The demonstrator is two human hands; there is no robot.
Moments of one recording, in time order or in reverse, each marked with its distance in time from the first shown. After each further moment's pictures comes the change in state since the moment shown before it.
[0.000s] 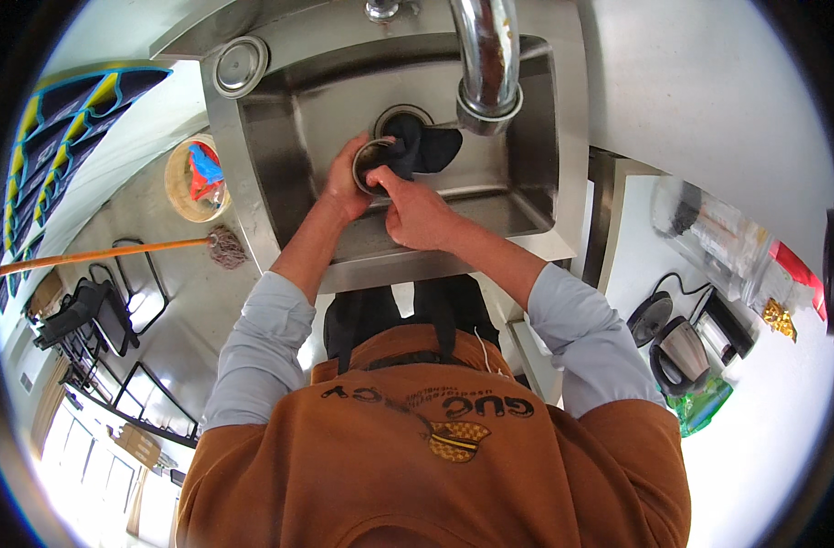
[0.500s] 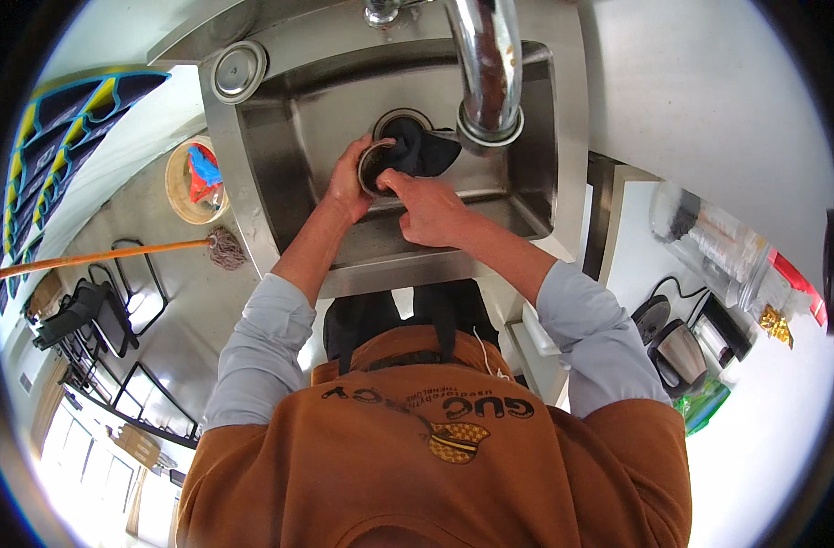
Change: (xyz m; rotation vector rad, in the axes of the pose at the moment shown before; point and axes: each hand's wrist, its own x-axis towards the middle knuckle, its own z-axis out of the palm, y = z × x) left_hand 0.007 0.000 -0.001 -0.008 0.016 0.019; right_hand 0.003 0.015 -0.013 -0.225 -0.048 -0.045
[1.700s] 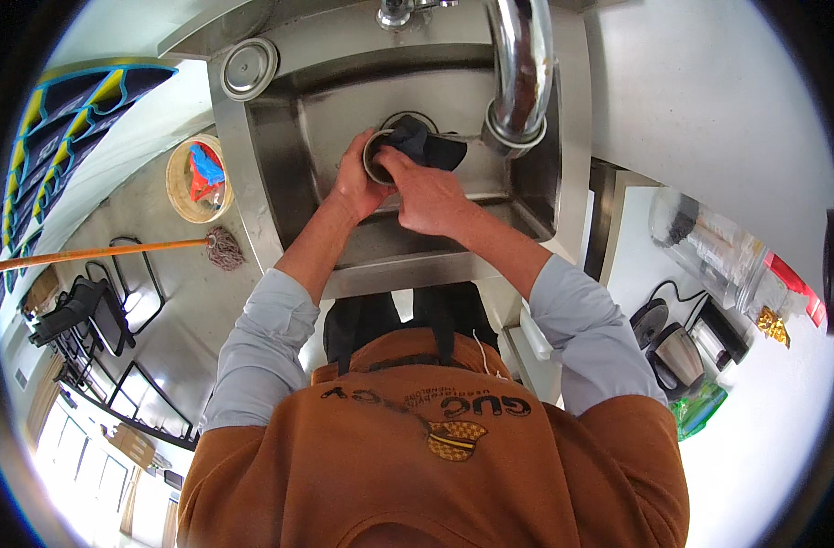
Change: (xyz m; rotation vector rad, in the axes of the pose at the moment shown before) left_hand 0.002 0.013 0.008 -0.122 -0.045 0.010; right_hand 0.019 -0.014 -0.010 -0.061 0.136 0.044
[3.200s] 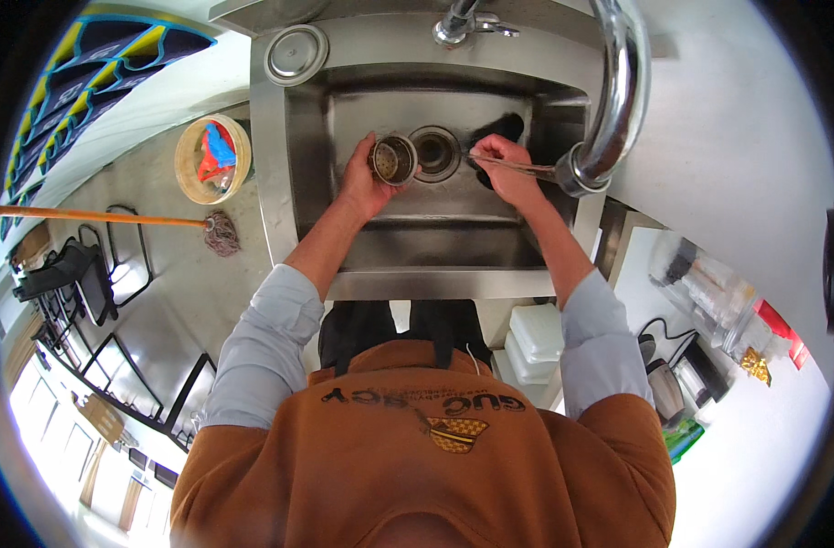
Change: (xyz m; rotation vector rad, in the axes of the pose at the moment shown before) left_hand -0.004 0.009 -0.022 -0.103 0.088 0.077; right_hand 0.024 0.132 -0.002 0.201 0.383 0.003
